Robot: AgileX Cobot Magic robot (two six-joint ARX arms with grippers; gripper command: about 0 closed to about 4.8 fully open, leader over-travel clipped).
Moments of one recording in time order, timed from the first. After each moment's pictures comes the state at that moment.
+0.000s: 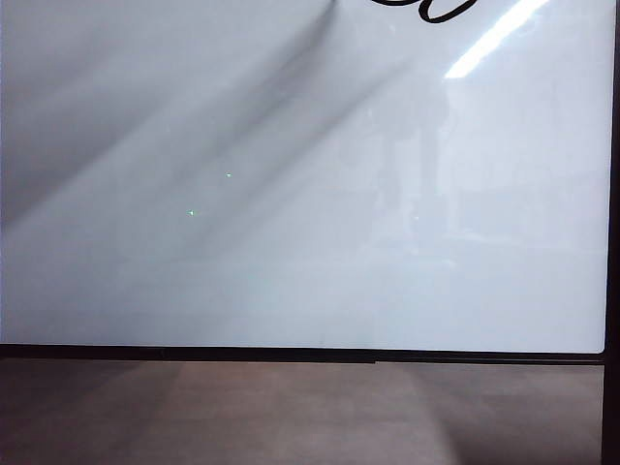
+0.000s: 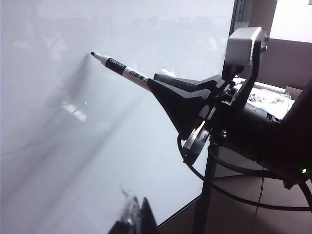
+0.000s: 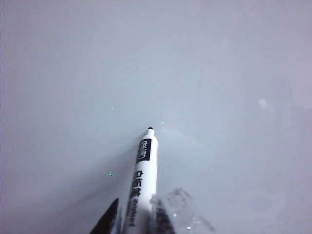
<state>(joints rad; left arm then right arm) -0.63 0.94 0.90 0.13 0.11 0.00 0.52 1.57 1.06 0.91 0.07 -0.17</state>
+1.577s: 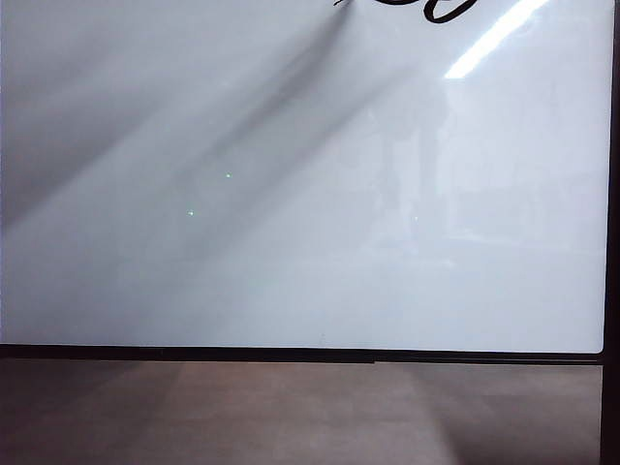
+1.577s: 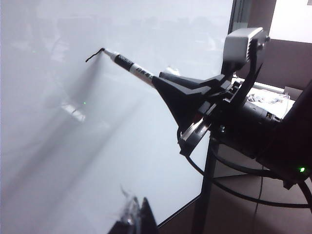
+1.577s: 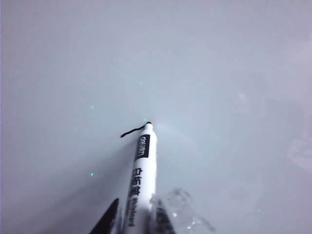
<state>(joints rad) -0.63 0.94 0.90 0.13 0.12 0.00 0.52 1.56 1.06 0.91 0.17 -0.17</state>
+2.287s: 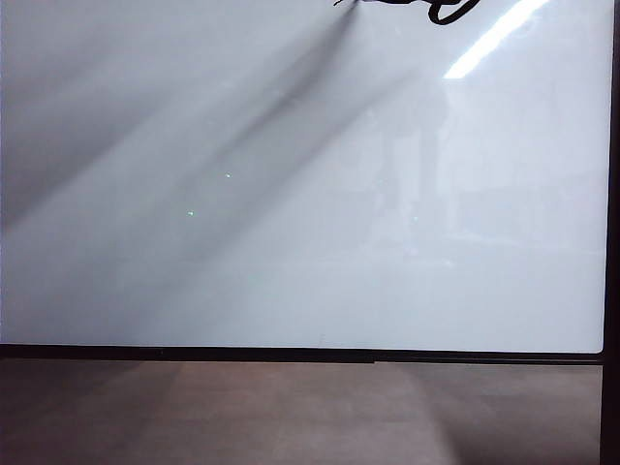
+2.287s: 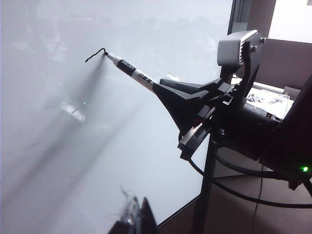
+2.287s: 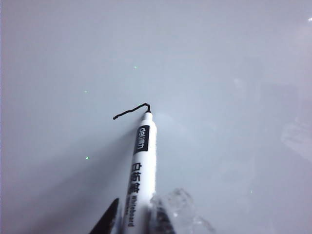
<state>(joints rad) -0.63 0.94 0.90 0.13 0.12 0.00 0.52 1.54 1.06 0.82 0.20 -0.17</state>
